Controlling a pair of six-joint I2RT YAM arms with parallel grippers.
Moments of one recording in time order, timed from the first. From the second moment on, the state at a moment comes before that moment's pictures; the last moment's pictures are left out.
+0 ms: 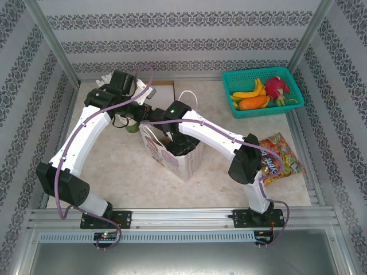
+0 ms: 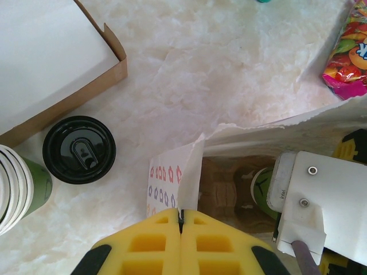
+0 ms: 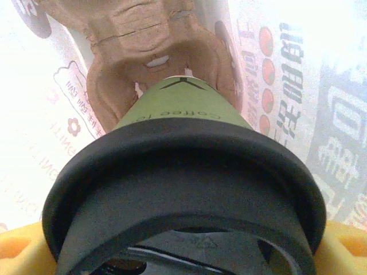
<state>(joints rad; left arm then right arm) -0.30 1.53 1.65 -1.09 0.35 0.12 0.93 2.07 2.07 -1.69 0.08 0.31</state>
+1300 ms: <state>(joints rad) -0.30 1.53 1.64 -1.09 0.37 0.12 0.93 2.03 1.99 -1.60 0.08 0.31</state>
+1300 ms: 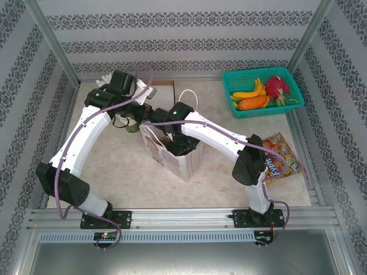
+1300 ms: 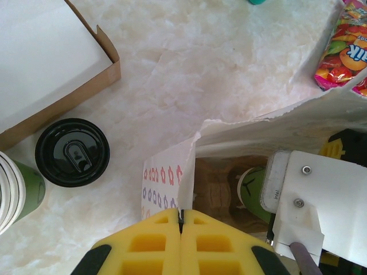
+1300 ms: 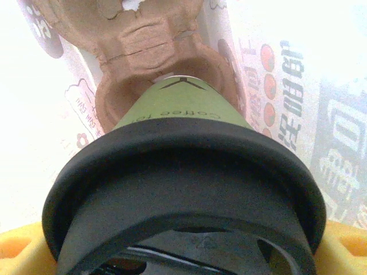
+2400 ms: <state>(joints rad) -0.30 1.53 1.64 -1.08 0.37 0.12 0.93 2.01 1.96 -1.55 0.08 0.32</state>
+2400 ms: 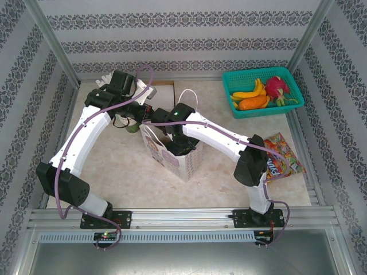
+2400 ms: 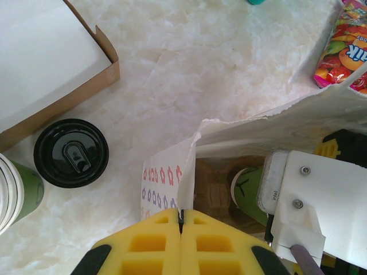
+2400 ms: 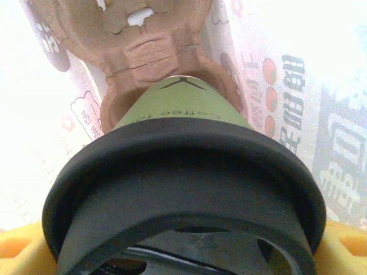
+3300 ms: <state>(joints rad) -0.30 1.53 1.64 -1.08 0.37 0.12 0.92 2.00 1.87 -1.49 0.08 0.32</state>
